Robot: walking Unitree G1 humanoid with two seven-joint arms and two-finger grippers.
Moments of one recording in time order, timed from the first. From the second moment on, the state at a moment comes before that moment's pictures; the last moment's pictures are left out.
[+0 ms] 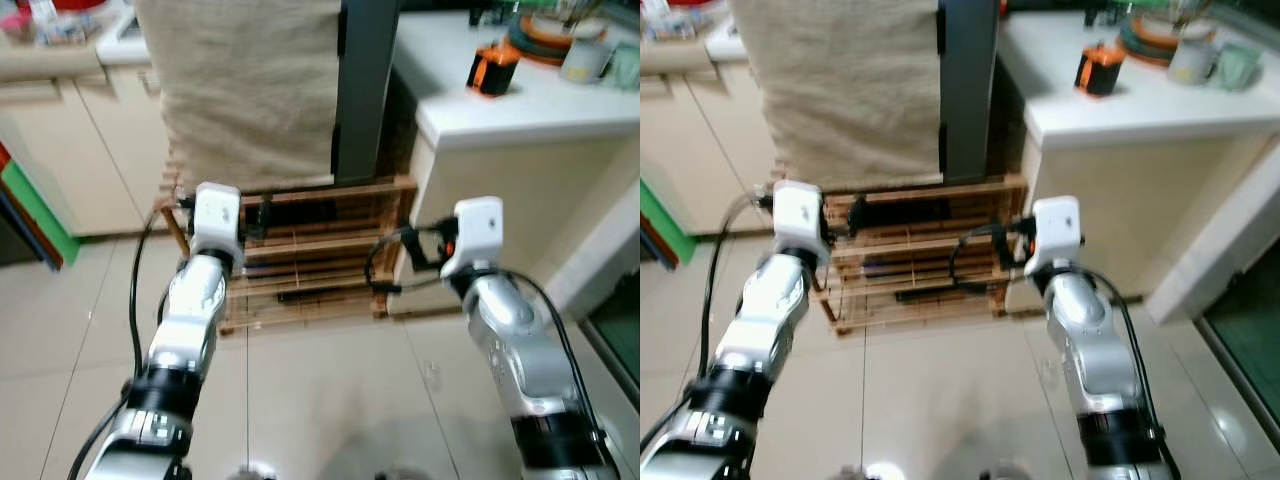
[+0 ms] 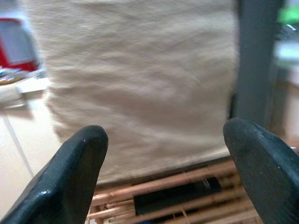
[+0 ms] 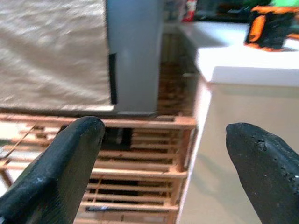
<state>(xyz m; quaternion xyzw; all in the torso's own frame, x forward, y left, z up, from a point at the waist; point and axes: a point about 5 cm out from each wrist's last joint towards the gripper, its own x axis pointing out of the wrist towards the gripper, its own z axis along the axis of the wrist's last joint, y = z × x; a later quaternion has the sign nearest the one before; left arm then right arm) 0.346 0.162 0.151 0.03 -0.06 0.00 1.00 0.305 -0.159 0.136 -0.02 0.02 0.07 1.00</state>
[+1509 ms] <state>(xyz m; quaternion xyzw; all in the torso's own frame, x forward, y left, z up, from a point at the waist) 0.343 0.162 0.131 0.02 0.04 -0.02 1.00 0.243 -0.219 0.152 0.00 -0.06 0.01 1.00</state>
